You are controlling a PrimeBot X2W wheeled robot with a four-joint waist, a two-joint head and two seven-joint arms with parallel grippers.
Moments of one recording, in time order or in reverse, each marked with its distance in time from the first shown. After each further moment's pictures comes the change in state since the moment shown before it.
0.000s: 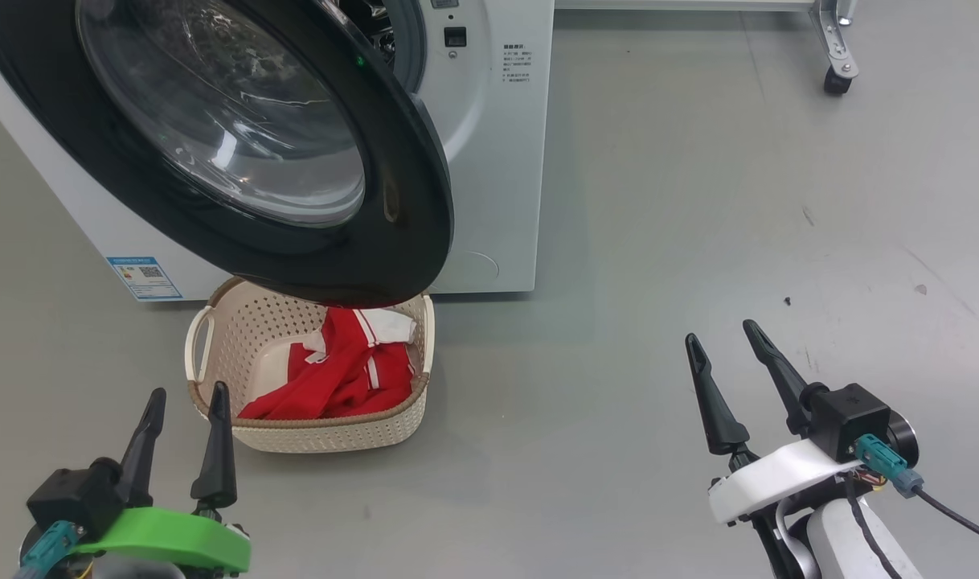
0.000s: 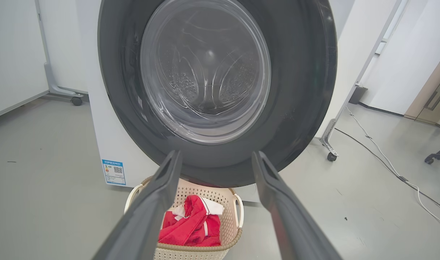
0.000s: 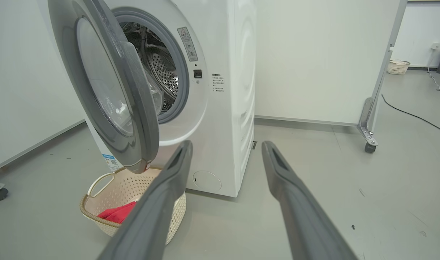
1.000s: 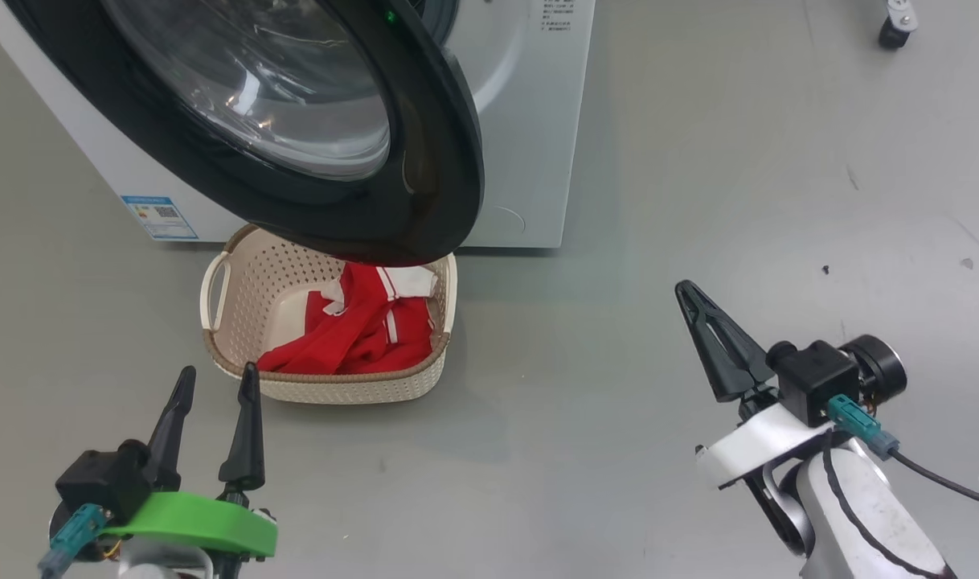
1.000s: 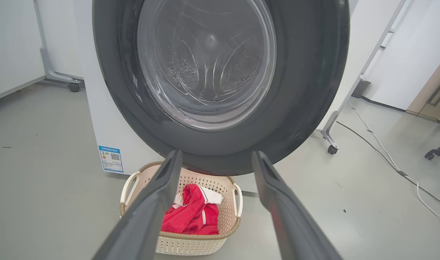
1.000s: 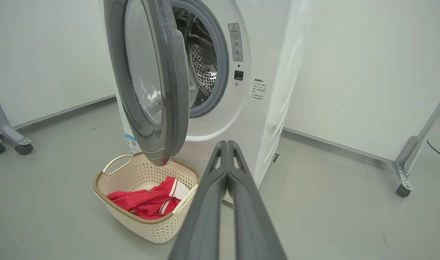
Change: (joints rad) left arm -0.023 -0.042 -0.010 -0.012 0.036 -0.025 0.000; right arm -0.093 -0.071 0.104 -0.037 -0.071 0.016 0.000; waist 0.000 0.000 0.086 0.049
